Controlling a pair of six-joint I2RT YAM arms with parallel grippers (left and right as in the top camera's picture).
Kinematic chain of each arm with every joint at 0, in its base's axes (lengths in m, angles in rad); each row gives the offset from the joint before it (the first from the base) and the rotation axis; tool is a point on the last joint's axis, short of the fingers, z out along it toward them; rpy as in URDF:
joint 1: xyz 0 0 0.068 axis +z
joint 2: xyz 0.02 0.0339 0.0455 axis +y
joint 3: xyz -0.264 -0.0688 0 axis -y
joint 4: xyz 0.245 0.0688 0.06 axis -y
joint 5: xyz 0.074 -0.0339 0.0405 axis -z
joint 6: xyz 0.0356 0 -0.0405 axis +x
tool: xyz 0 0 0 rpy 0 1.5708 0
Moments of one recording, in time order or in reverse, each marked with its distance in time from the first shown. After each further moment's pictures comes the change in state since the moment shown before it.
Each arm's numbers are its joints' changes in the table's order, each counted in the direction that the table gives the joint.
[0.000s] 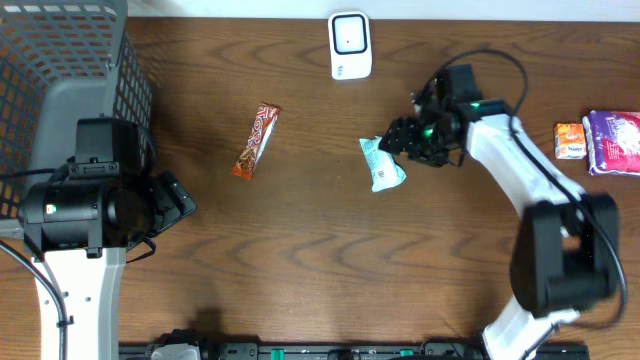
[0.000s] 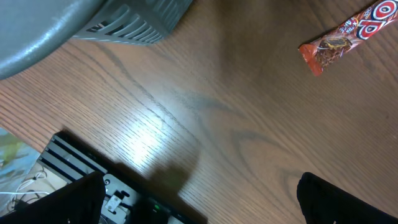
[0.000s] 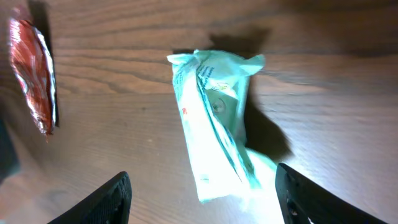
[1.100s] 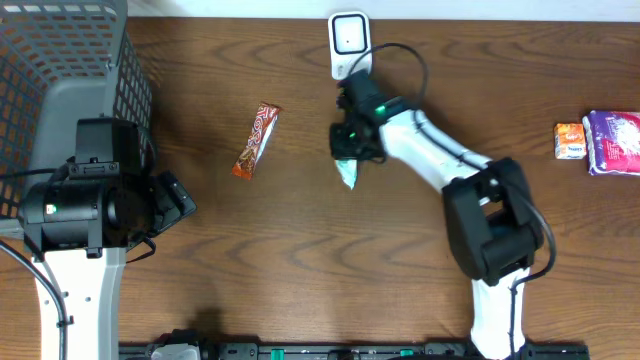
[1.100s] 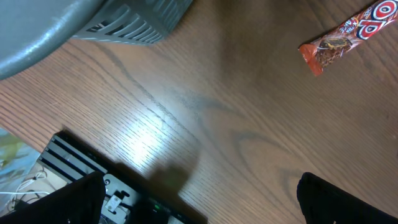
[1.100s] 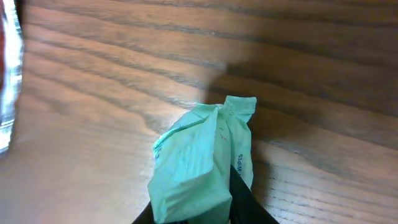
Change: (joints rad) left arm 0.000 0.000 0.000 0.000 0.000 0.000; right arm 0.292 0.295 0.220 0.095 0.172 0.058
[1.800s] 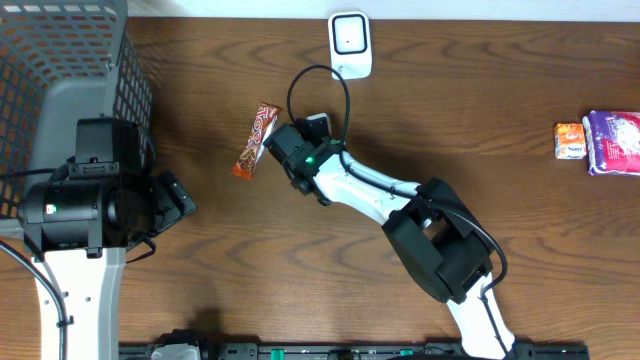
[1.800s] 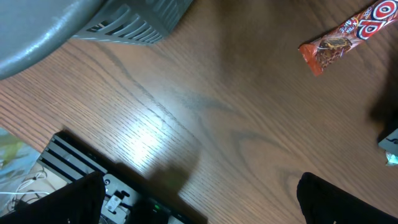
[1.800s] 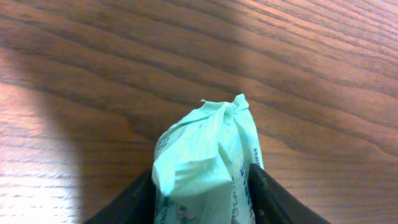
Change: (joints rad) left arm 0.000 0.000 0.000 0.000 0.000 0.000; right arm 0.307 0.075 -0.016 0.045 0.793 0.082
